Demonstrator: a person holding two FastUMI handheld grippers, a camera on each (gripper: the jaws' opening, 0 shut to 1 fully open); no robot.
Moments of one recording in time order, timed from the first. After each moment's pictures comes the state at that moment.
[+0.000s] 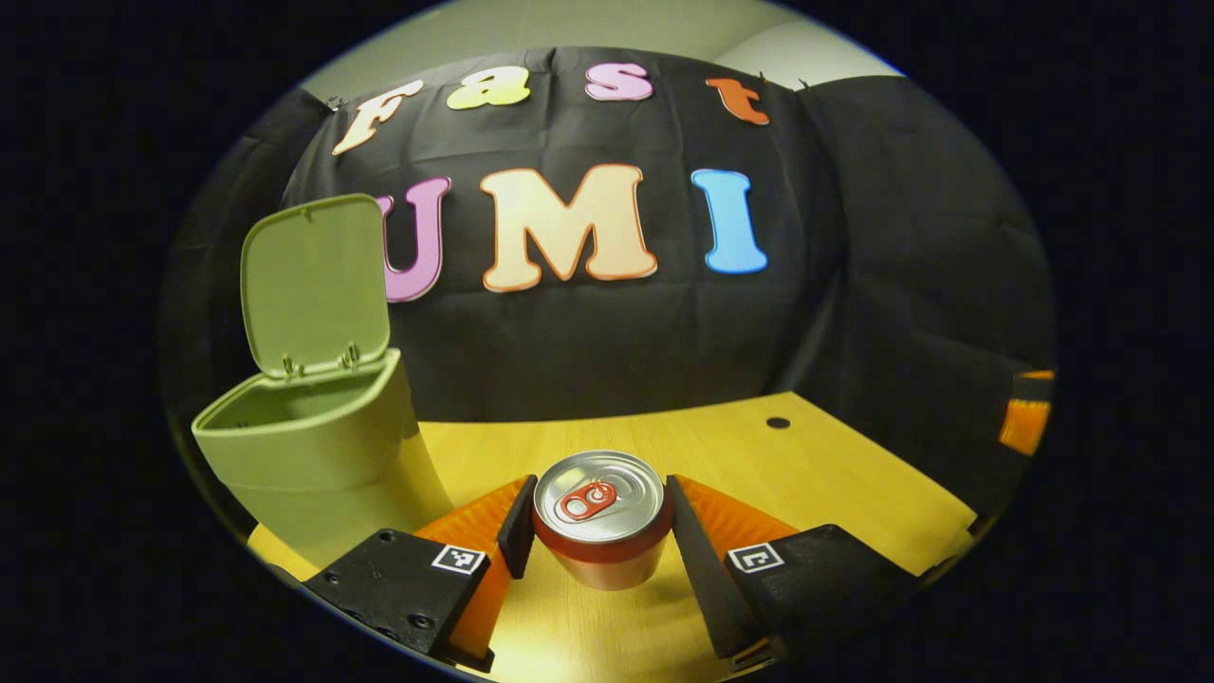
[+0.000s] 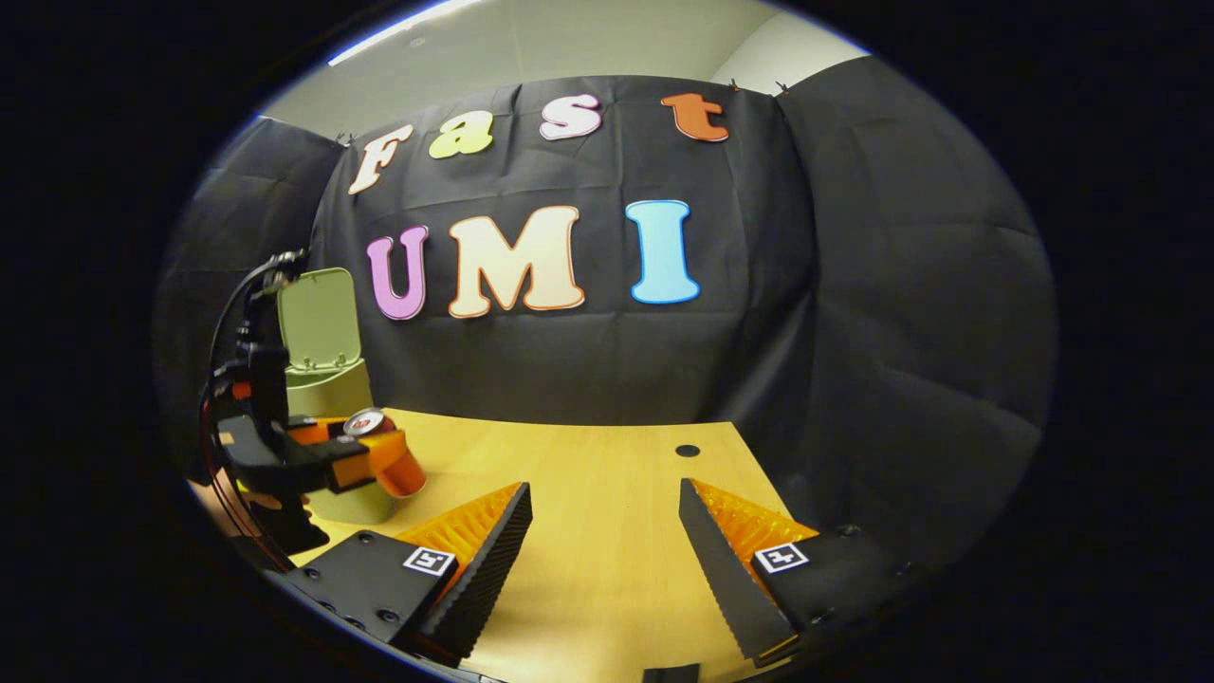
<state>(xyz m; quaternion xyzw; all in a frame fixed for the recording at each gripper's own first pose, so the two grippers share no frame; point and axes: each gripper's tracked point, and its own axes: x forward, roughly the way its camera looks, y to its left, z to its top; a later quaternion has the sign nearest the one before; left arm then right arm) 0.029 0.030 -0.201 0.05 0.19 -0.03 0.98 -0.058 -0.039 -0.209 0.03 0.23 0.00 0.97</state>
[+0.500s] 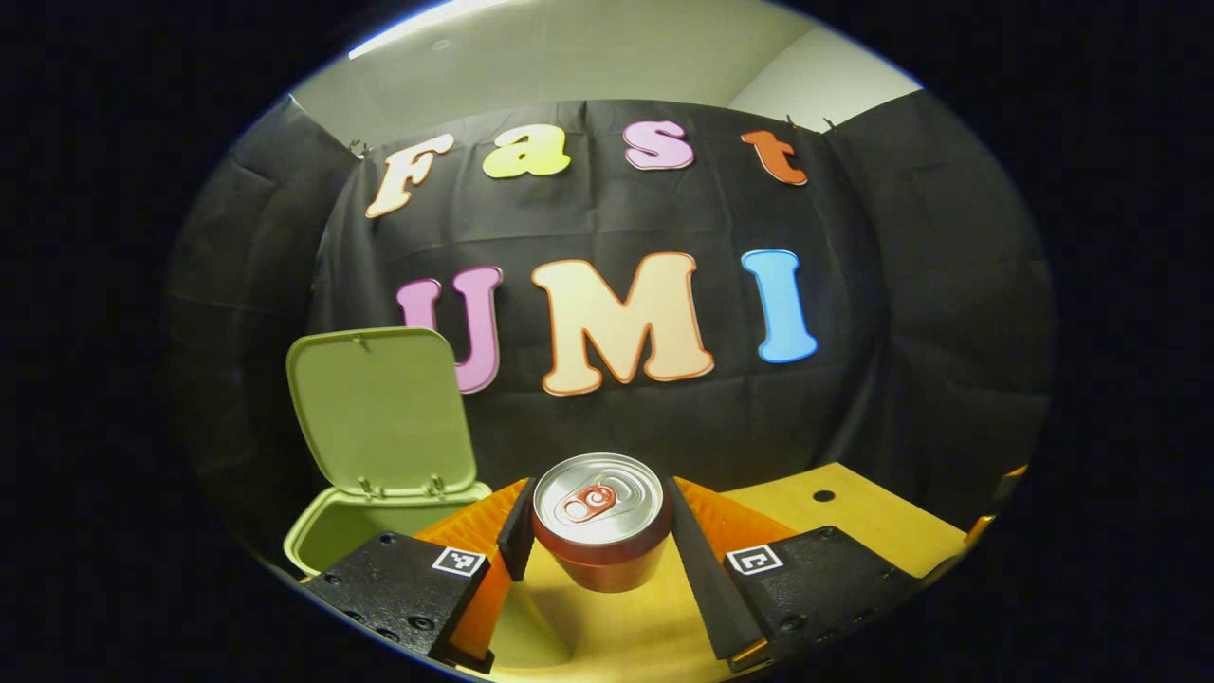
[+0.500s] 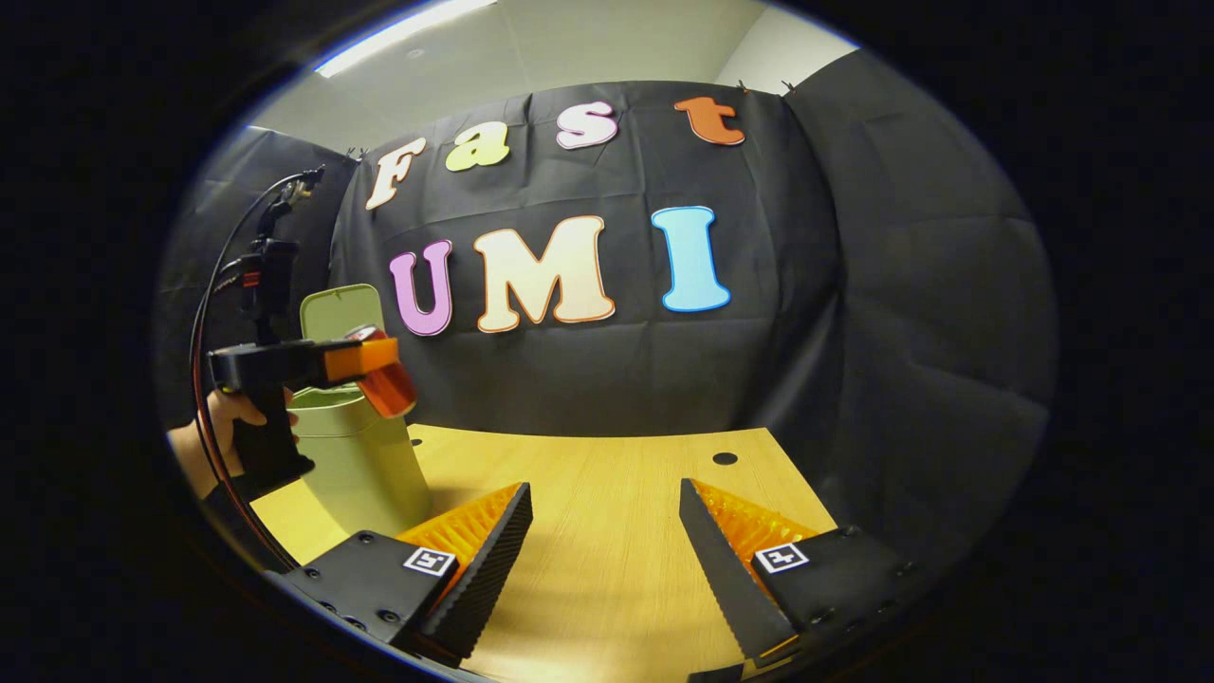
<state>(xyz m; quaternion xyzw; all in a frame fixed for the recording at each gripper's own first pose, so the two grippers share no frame) 0.068 0.111 -0.088 0.08 0.10 0.04 0.99 -0.047 -0.004 -0.209 0.06 0.22 0.02 0.97</state>
